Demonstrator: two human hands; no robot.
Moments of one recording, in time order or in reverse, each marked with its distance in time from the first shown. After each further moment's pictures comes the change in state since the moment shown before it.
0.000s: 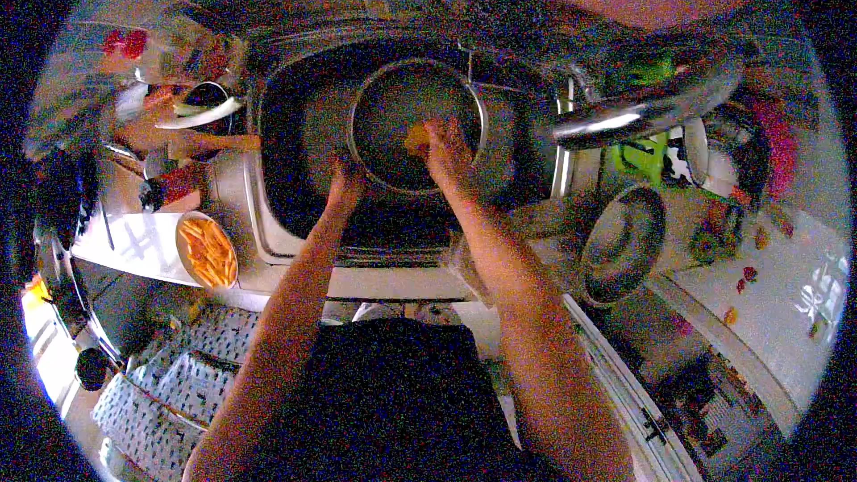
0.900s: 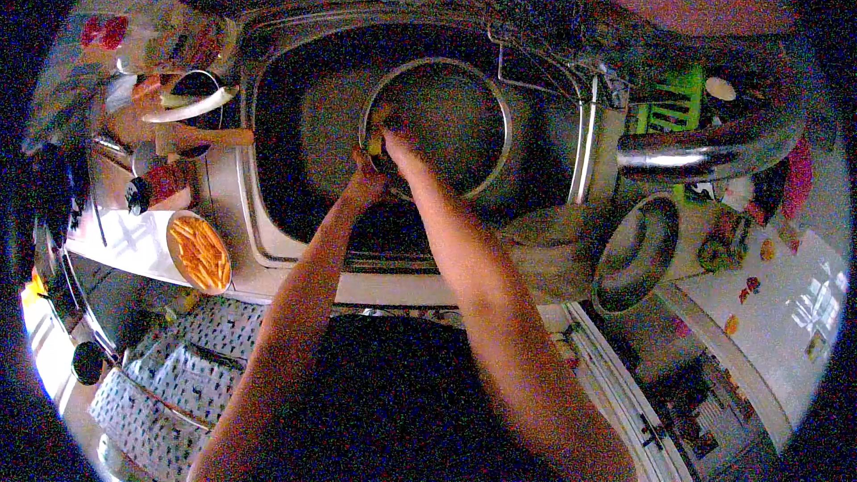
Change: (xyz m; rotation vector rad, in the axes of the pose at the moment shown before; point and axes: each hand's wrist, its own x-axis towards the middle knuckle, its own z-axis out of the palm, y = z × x) left_hand 0.028 -0.038 0.010 0.374 -0.316 0.099; right_hand 0.026 -0.067 0.089 1.145 -0.351 0.749
